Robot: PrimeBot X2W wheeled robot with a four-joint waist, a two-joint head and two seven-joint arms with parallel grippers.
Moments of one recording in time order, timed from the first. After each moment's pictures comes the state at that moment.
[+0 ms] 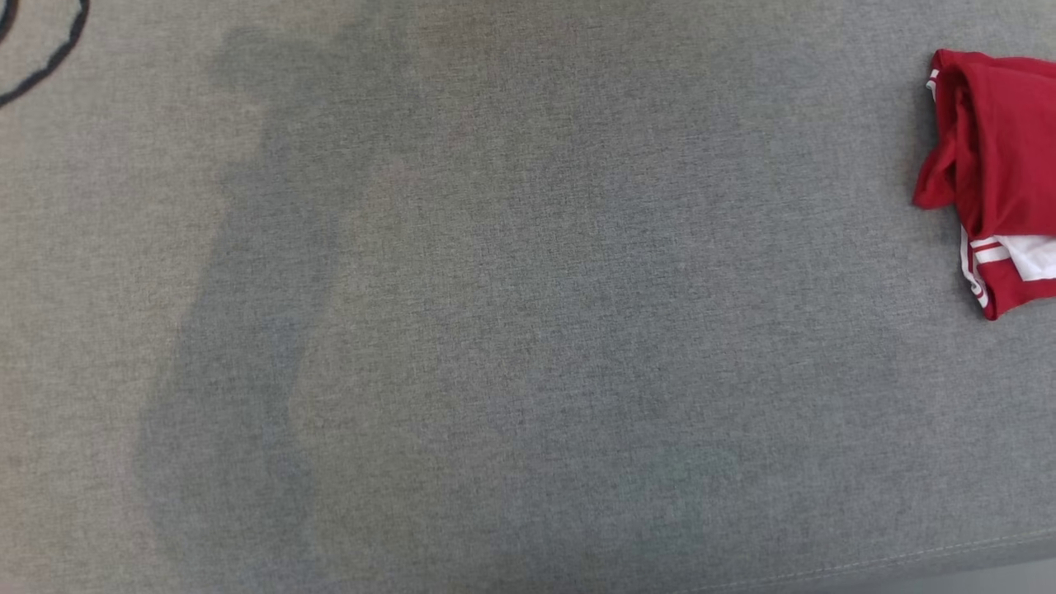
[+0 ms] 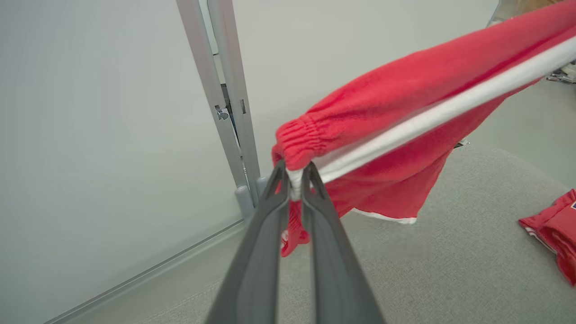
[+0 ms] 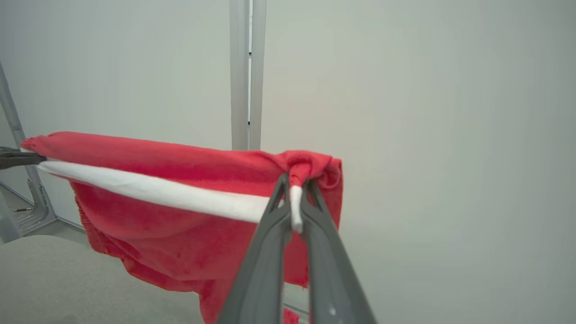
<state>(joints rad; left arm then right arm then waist) -1.58 0.45 -0.74 0.59 -0.95 -0.13 0.42 -1.60 -0.62 0.82 0.56 0.97 0.13 -0.06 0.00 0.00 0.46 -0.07</state>
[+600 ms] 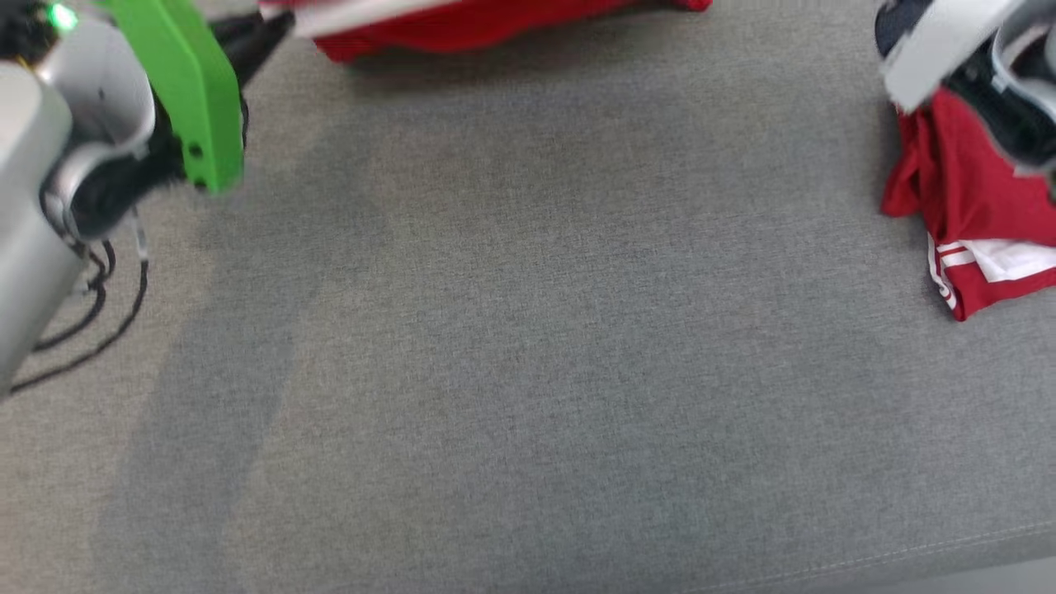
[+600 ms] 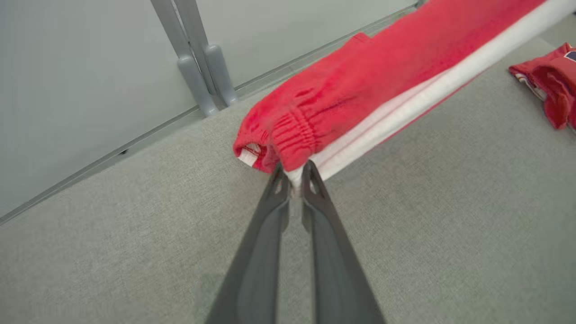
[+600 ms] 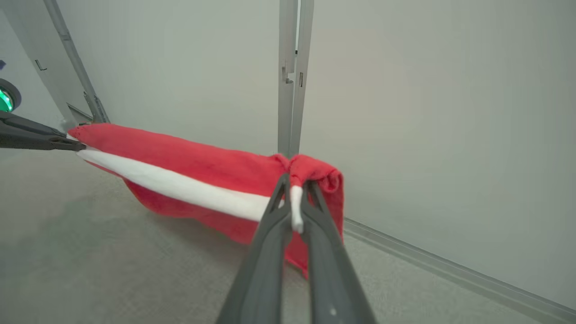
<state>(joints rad) -1.31 0.63 -1.12 0.48 -1.19 -0.13 0.33 -1.38 -0.71 1.18 0.44 1.12 0.13 -0.21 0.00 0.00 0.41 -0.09</state>
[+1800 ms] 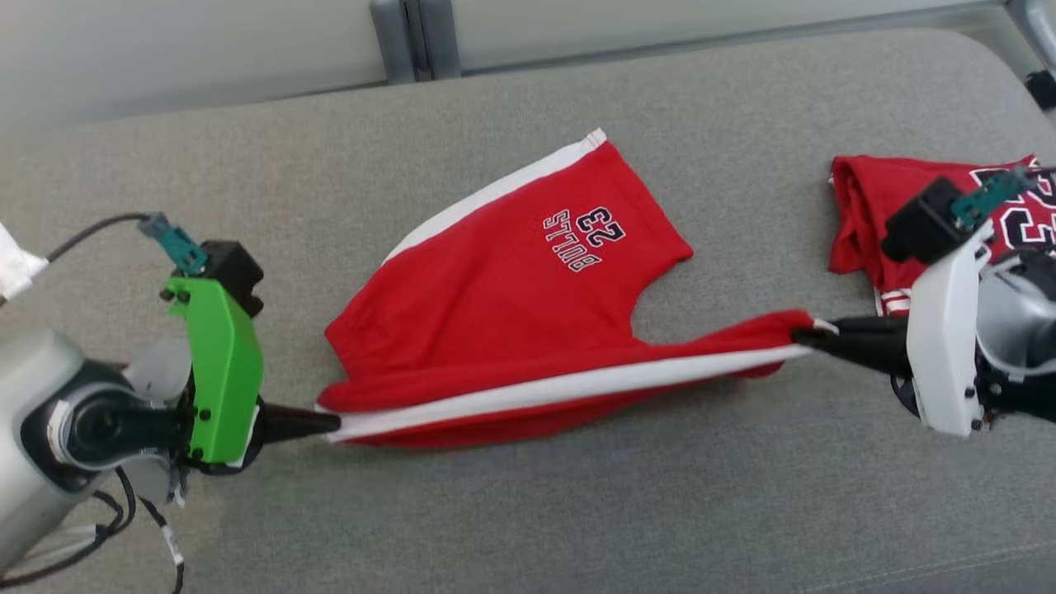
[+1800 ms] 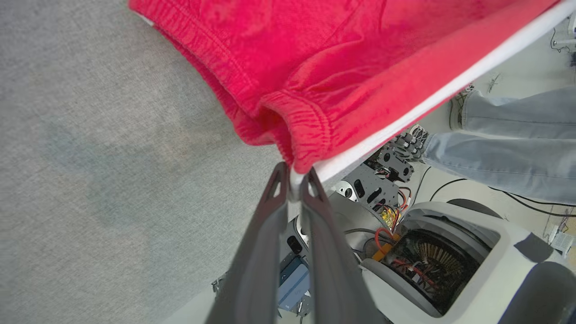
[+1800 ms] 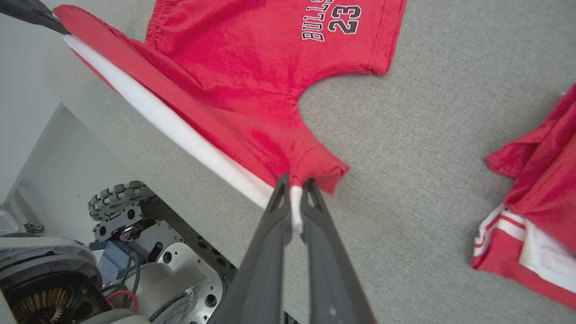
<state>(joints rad) -0.90 0.90 -1.16 0.01 -1.67 0.03 0.86 -0.89 -1.04 1.14 -0.11 1.34 0.13 0.47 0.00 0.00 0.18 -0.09</state>
